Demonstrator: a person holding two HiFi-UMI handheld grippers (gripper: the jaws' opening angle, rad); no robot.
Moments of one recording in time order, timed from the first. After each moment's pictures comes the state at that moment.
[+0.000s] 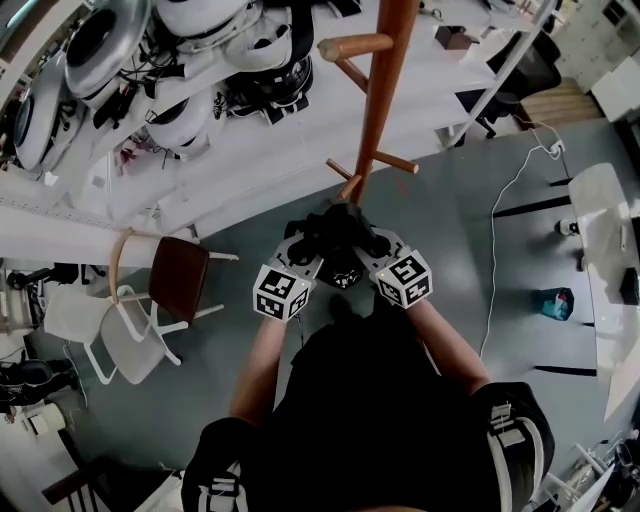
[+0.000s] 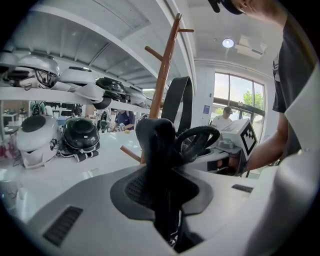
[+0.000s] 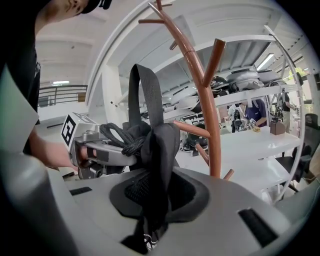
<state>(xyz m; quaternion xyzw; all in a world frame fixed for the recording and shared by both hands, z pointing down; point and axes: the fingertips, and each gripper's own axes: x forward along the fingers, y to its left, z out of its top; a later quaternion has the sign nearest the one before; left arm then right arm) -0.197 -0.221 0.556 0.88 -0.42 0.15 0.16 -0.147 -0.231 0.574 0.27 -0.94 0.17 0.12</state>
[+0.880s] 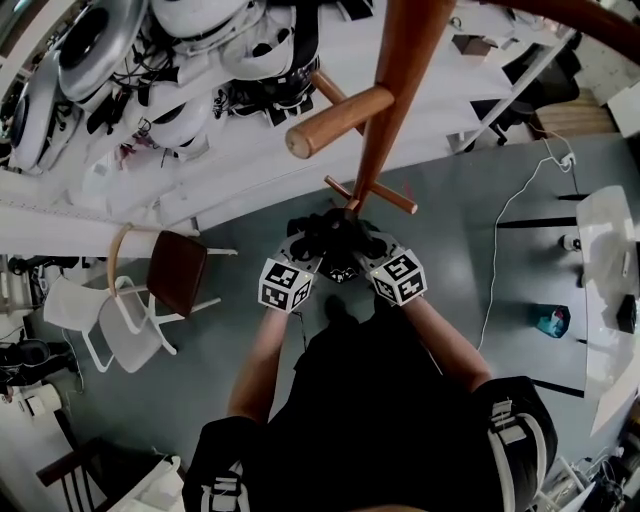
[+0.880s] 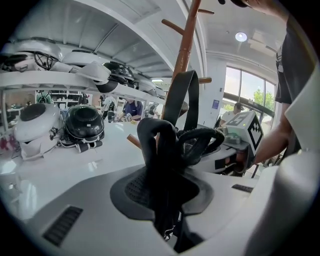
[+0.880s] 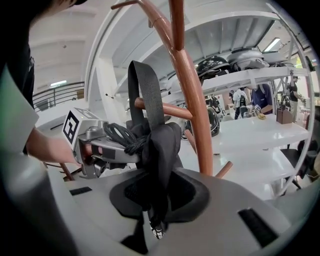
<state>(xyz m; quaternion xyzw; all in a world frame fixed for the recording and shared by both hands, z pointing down) -0.192 -0.300 0.609 0.86 -0.44 0.18 0.20 -0.140 -0.301 0.623 0.23 -0.93 0.21 0.18</state>
